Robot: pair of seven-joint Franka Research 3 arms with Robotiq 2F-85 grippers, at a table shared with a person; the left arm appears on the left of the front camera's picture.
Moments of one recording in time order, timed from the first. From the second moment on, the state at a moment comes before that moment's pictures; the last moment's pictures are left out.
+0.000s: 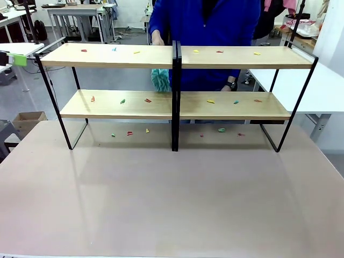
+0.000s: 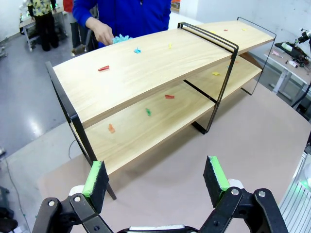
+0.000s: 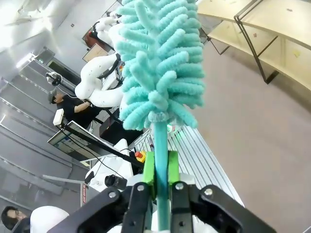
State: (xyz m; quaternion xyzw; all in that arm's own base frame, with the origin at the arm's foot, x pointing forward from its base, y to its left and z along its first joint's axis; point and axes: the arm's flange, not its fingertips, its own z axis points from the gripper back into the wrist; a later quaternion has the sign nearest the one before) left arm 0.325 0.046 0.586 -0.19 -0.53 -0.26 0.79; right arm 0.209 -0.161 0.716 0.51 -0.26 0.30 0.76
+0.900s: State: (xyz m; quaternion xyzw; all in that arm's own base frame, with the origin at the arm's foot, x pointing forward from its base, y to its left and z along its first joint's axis) left arm 0.325 0.046 0.586 -0.19 -0.53 -0.26 0.79; right arm 0.173 -0.023 0.653 0.41 -0.09 0.40 0.81
